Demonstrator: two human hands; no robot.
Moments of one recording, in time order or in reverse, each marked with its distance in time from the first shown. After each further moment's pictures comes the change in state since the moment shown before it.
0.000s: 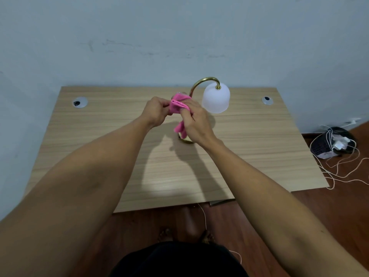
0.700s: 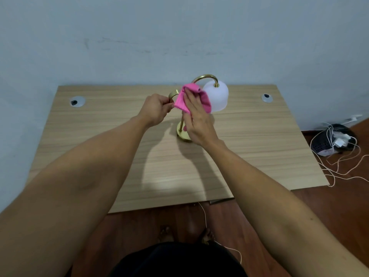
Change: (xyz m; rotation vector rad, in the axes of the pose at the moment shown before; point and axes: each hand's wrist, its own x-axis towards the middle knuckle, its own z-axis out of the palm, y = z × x) left_hand 0.002 0.006 0.000 0.154 0.024 0.023; right_hand 0.009 0.053 -0.006 -0.343 -0.013 -0.208
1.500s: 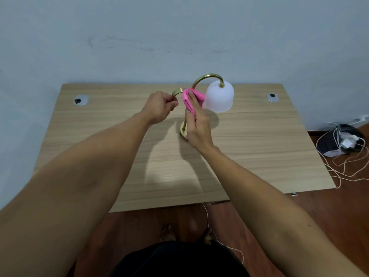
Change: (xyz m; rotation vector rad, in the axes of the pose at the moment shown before) left_hand 0.006 0.003 -0.003 -0.010 -0.026 -0.007; right_hand -0.002 0.007 0.034 0.340 0.166 0.158
